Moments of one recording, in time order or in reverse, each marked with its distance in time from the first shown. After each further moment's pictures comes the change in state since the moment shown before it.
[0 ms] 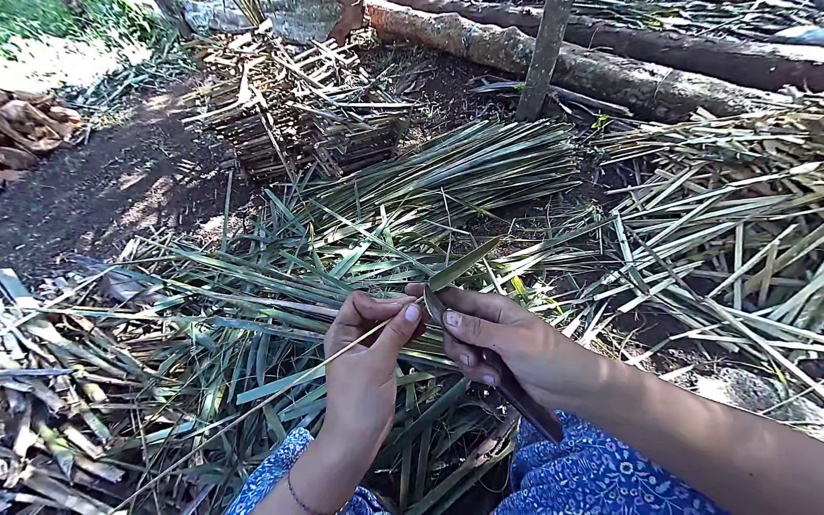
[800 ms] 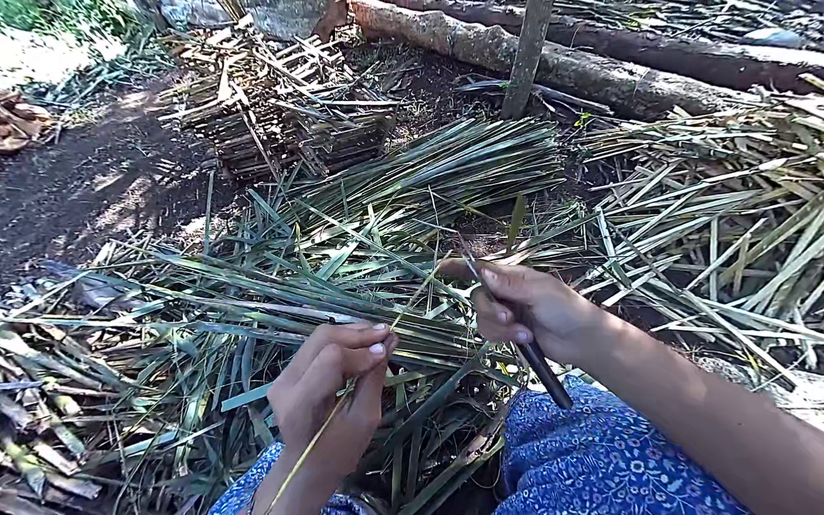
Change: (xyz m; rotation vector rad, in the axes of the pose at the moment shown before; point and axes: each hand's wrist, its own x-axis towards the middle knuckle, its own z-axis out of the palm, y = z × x) left_hand 0.001 -0.006 -0.042 0.701 -0.257 0.857; right_hand -0.002 -0.004 -0.061 0.080 0.020 0.005
